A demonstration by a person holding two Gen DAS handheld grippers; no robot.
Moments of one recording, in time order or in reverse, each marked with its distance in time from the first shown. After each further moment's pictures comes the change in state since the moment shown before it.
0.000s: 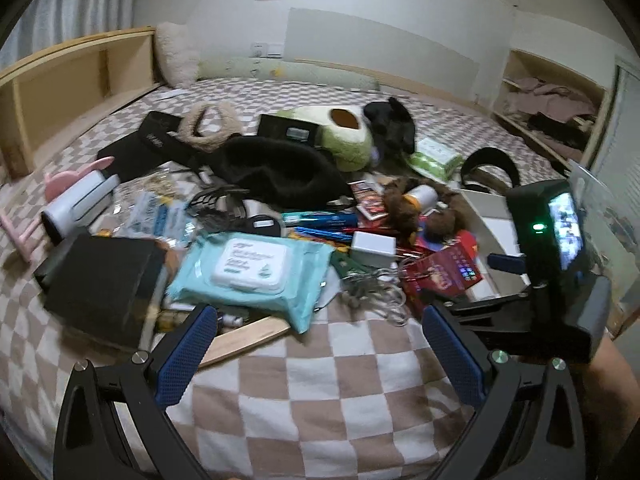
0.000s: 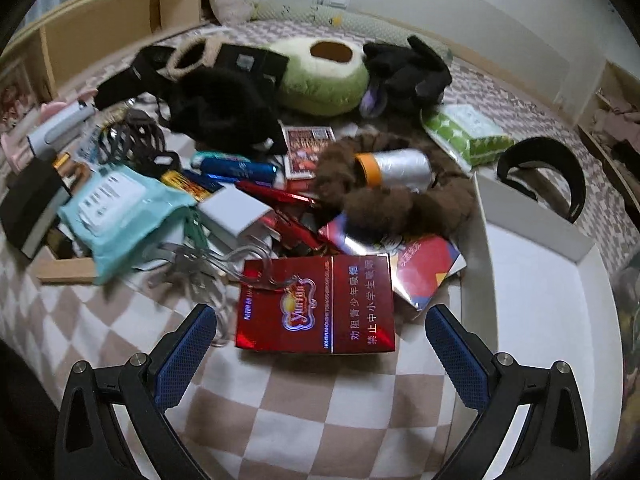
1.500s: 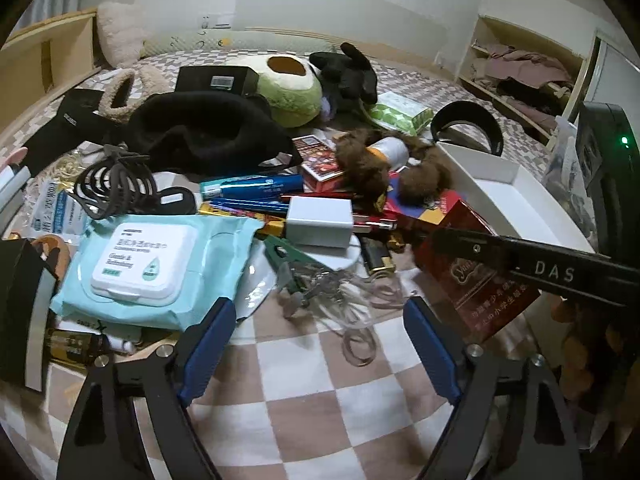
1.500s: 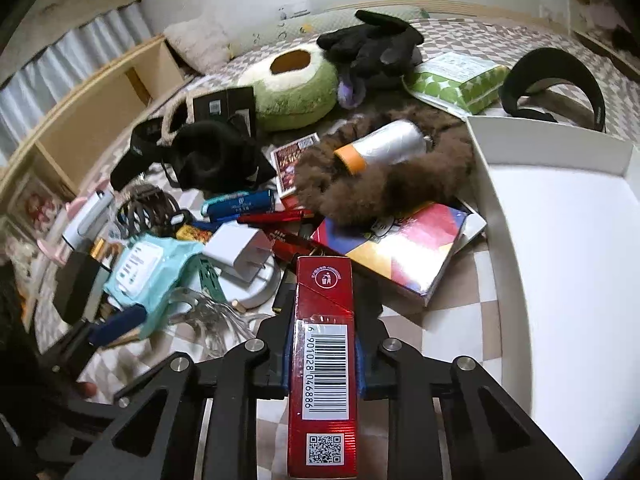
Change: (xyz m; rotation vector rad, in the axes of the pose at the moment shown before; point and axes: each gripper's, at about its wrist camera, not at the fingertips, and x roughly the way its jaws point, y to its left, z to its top) left arm 0.086 -0.030 -0.008 0.059 0.101 -0.138; right arm 0.002 -0.050 -0.006 0.327 -0.057 0.281
